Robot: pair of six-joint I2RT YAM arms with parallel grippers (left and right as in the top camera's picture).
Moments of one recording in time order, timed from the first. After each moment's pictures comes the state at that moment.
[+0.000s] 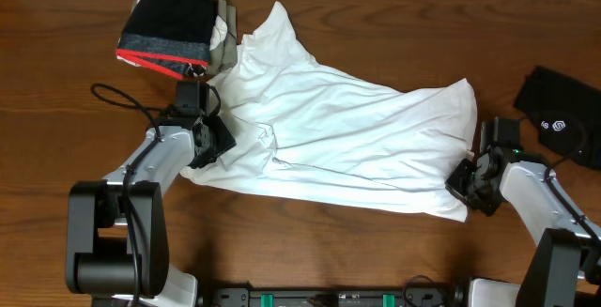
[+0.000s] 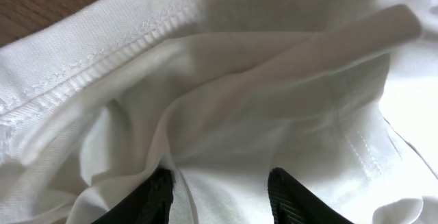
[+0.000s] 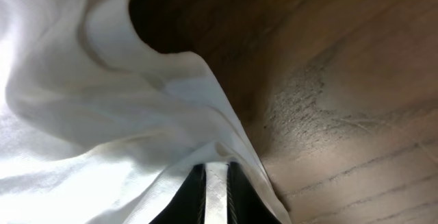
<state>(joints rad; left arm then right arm) -0.04 1.70 0.88 -0.47 0.06 -0.62 -0.16 1.48 0.68 -0.70 -0.02 0.57</state>
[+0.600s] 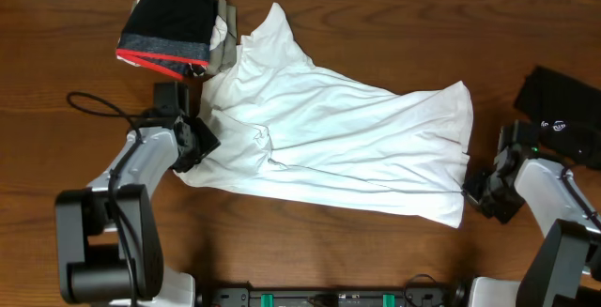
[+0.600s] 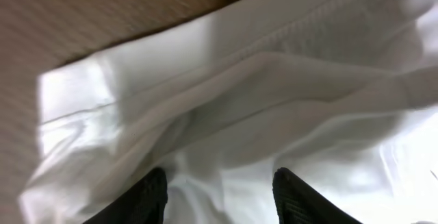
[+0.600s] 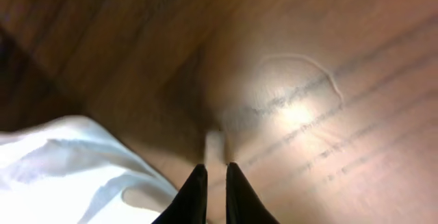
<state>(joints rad) 0.06 1.66 0.89 -0.53 0.05 -0.62 -0.28 1.51 0.73 -0.83 0.05 0.57</state>
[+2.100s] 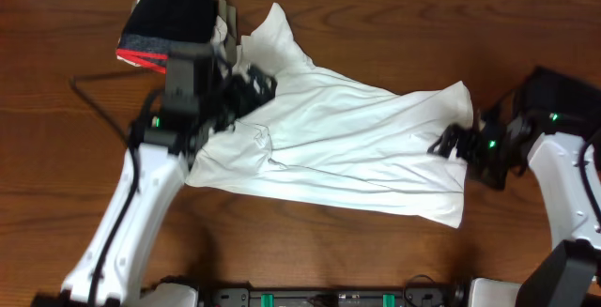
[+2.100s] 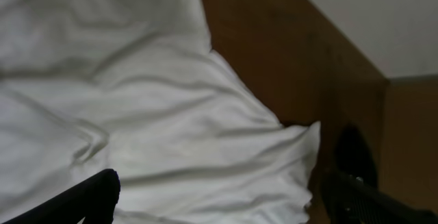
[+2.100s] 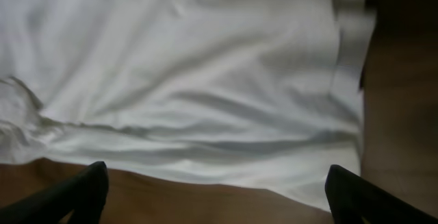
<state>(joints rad) -0.20 1.43 1.22 -0.60 0.33 -0.75 -0.21 1.48 1.09 -1.05 -0.39 0.26</state>
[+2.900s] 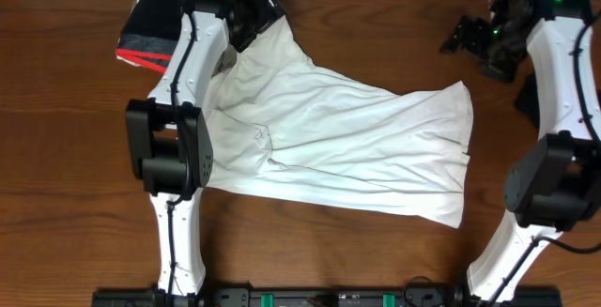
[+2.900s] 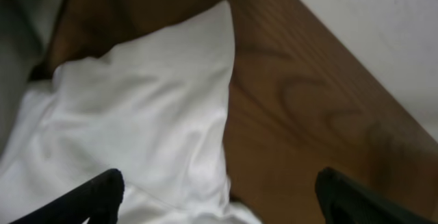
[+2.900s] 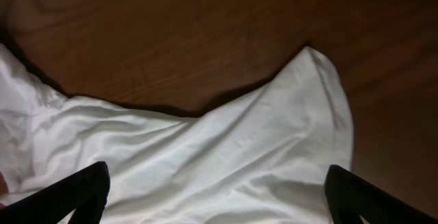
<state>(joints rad) -0.16 2.32 2.07 -0.70 0.28 -0.78 -0.13 2.06 1.95 -1.20 -0.26 0.34</state>
